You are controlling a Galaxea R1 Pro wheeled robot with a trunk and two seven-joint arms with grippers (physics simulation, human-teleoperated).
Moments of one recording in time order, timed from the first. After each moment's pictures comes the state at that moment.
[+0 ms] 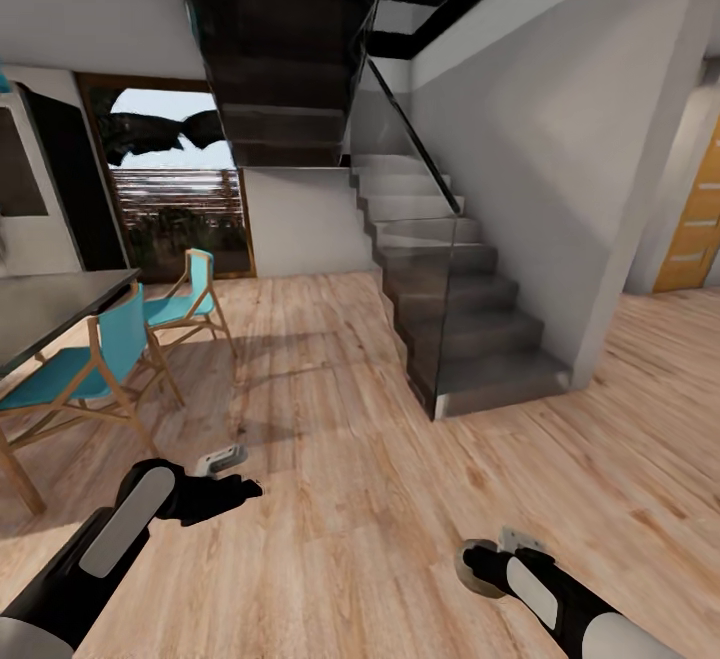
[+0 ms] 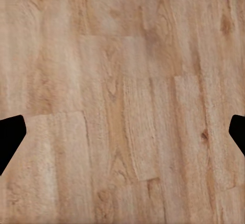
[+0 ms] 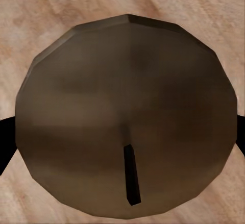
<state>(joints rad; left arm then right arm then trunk) -0.47 0.29 -0.27 -1.28 1.19 0.96 0.56 -0.58 -0.14 0.54 -0.39 -0.91 0.29 -0.18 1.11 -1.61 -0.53</state>
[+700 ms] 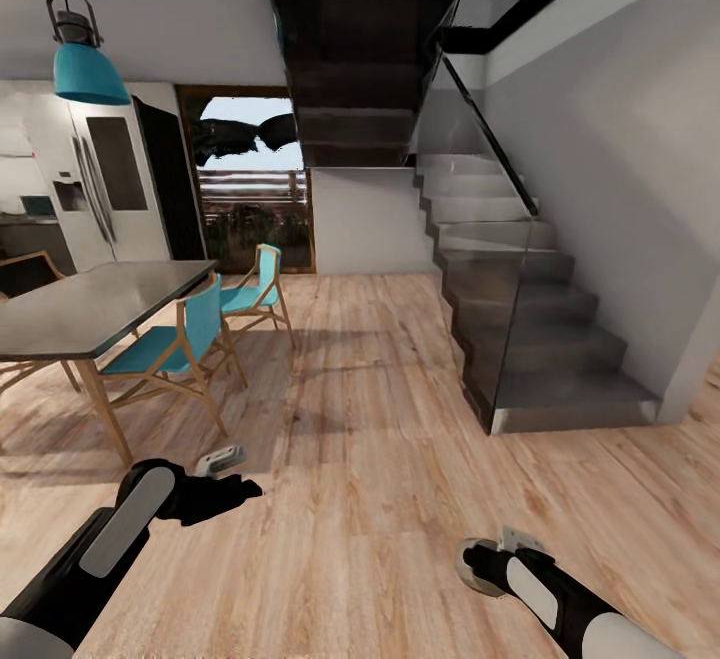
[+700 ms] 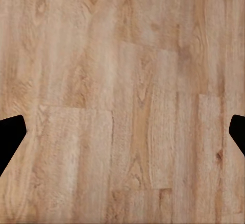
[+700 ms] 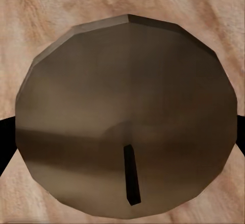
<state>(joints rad) -0.47 0.29 -0.27 -1.27 1.19 0.96 0.56 -0.58 -0.14 0.54 -0.39 -0.91 0.27 -0.17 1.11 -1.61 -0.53</state>
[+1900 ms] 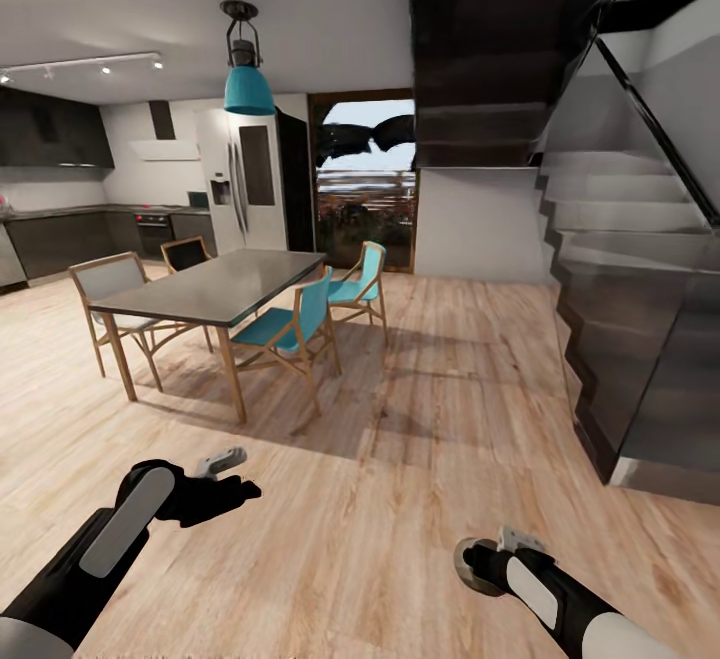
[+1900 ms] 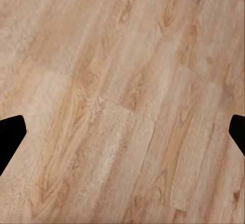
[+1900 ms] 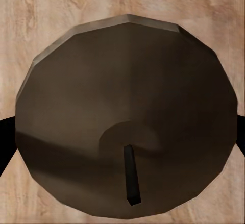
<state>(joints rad) -0.47 0.29 -0.27 -1.27 1.19 0.96 0.56 -0.58 -0.14 0.54 -0.39 -0.91 0.27 -0.17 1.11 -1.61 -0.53</state>
